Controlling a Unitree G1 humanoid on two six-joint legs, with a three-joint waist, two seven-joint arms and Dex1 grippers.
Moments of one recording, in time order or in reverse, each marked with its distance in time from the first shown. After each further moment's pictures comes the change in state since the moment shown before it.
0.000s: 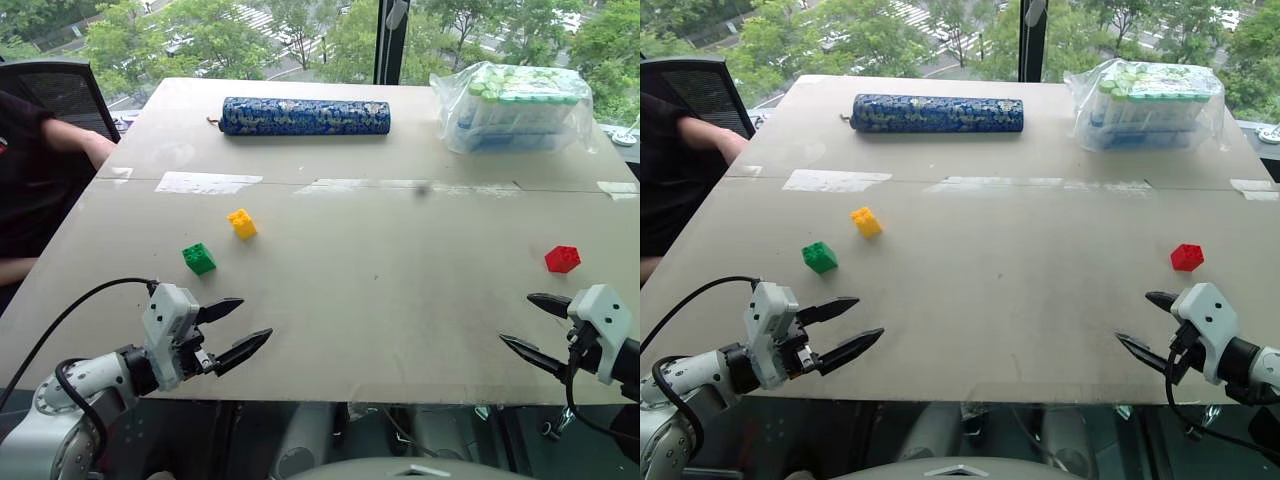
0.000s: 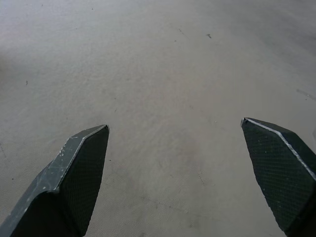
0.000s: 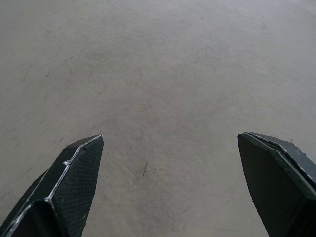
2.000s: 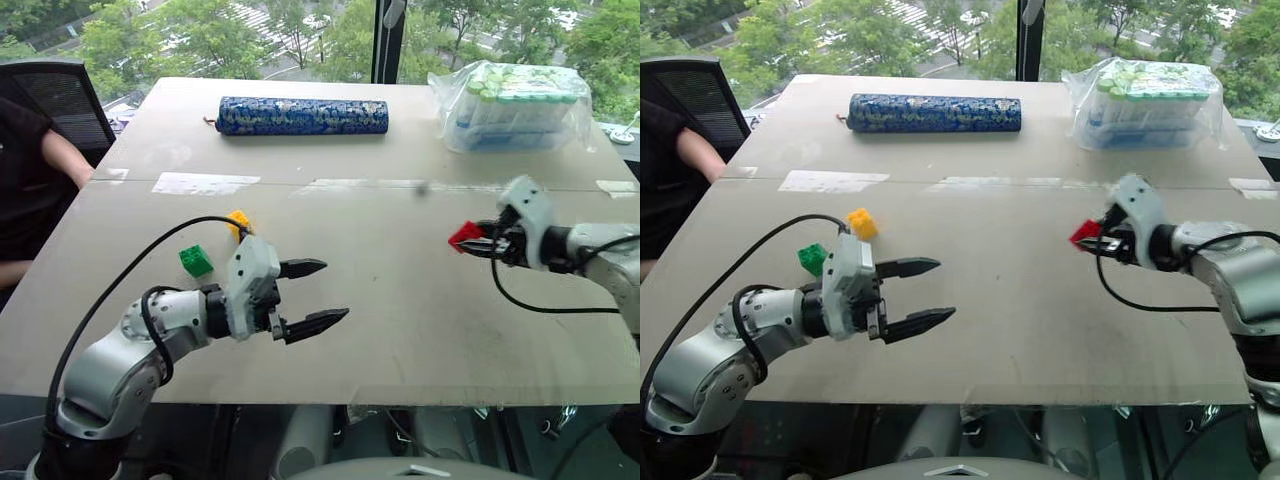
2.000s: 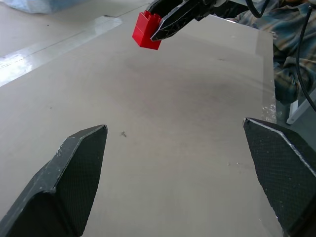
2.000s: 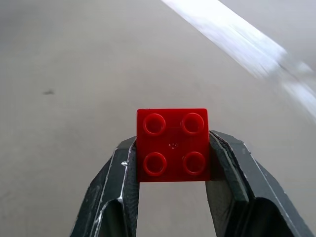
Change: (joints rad) left arm -0.375 0.054 -0.295 -0.104 -0.083 0.102 0.061; right arm -1.000 -0.020 0.596 0.334 -0.053 0.340 0.033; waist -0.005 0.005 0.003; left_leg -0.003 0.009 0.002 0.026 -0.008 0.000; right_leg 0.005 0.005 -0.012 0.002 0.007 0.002
